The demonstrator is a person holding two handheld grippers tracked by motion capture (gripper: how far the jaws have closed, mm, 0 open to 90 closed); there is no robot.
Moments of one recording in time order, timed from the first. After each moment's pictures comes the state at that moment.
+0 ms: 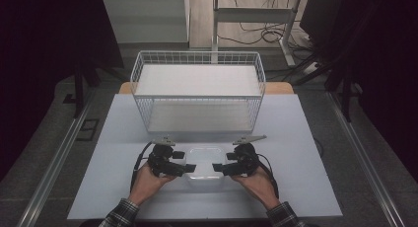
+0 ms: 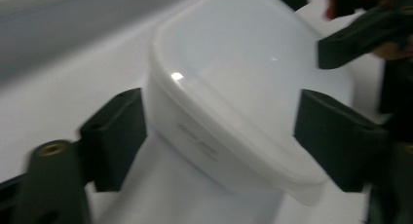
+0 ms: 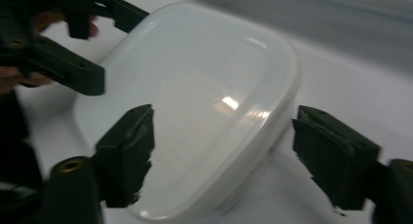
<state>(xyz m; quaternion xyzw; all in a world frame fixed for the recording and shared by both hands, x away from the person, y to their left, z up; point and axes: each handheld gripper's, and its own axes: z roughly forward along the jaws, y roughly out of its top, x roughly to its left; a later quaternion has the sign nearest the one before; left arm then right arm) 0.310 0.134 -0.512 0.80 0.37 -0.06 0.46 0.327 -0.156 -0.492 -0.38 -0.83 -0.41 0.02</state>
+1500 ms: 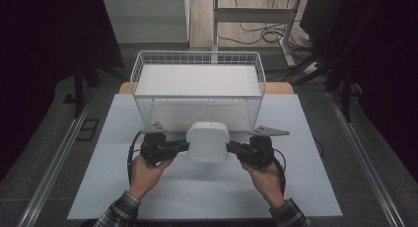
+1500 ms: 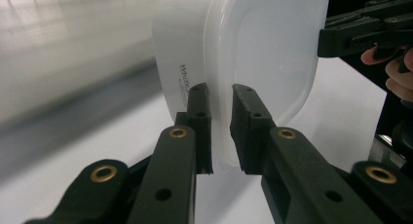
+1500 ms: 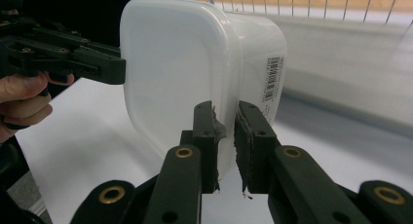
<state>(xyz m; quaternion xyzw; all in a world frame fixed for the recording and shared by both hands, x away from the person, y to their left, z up) 0.304 0.142 -0.442 0.76 0.41 0.05 0.50 0.312 -0.175 -0.428 -0.40 -0.77 -0.49 -0.07</state>
